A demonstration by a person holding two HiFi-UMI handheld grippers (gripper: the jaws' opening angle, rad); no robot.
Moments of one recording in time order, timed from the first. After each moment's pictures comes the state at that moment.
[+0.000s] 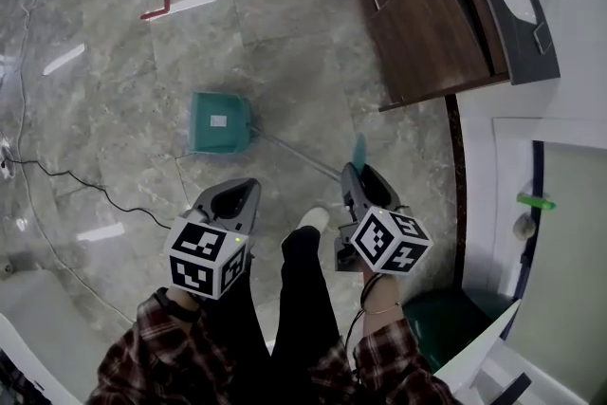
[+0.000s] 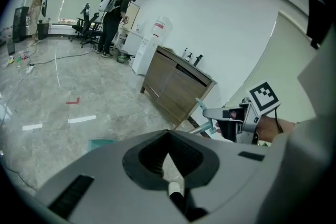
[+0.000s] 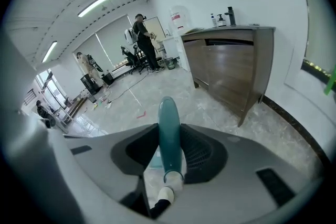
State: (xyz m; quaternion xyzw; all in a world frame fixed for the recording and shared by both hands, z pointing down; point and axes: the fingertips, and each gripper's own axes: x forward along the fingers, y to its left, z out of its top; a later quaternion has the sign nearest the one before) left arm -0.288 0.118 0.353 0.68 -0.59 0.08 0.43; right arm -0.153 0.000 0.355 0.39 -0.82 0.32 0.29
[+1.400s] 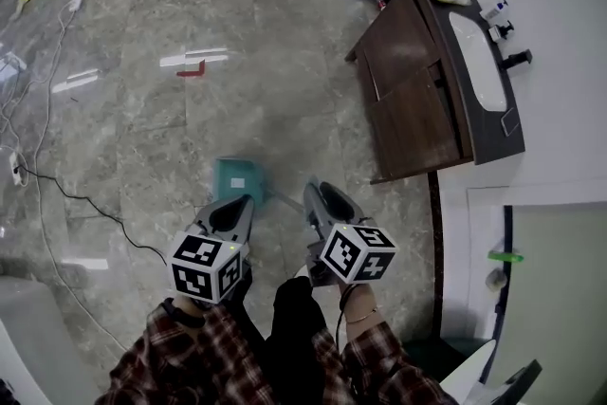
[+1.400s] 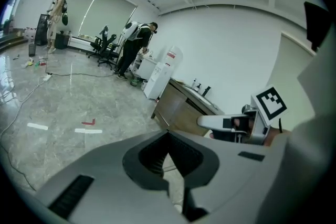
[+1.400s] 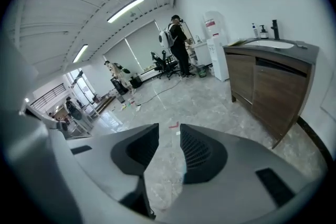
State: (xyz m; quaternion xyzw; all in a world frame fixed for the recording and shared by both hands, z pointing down) left arm -0.434 0.142 0.213 0.64 -0.67 -0.01 0.38; right arm -0.355 0.046 0.209 0.26 -0.89 0.28 0.25
